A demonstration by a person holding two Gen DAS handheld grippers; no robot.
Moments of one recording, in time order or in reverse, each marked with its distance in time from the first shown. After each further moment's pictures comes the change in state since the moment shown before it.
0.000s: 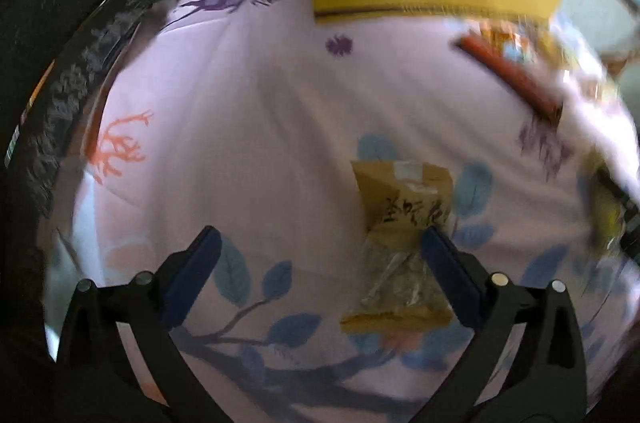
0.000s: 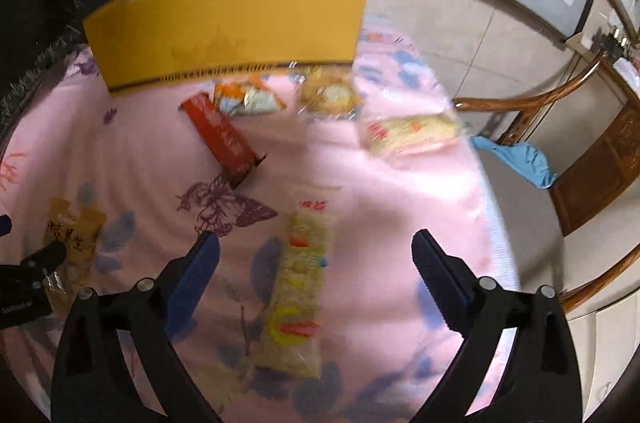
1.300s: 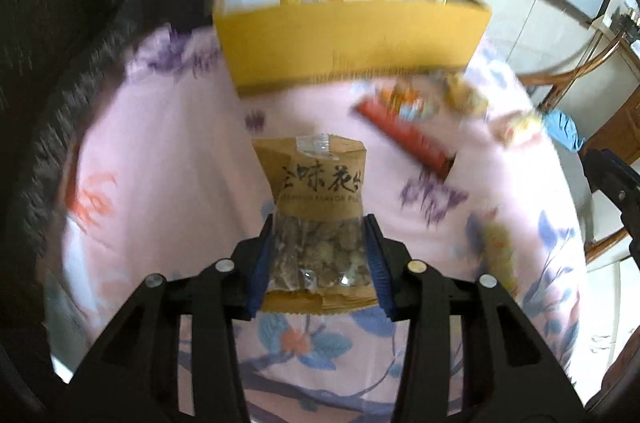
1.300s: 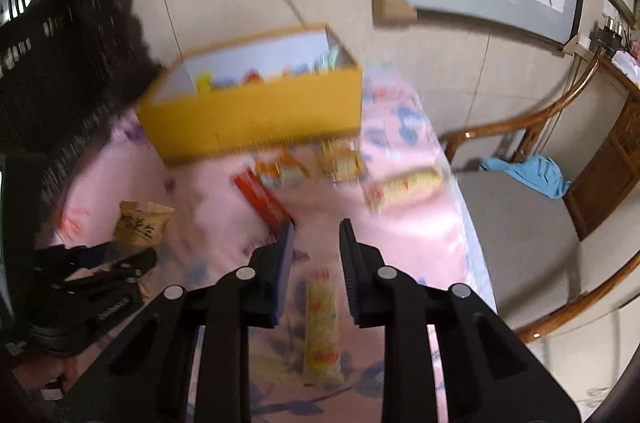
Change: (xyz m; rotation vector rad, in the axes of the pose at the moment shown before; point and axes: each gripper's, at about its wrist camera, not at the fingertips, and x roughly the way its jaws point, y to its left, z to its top) left arm -0.074 -0.049 0.037 0.082 -0.104 -0.147; right arm -0.104 -0.031 0.033 0.103 -0.146 0.146
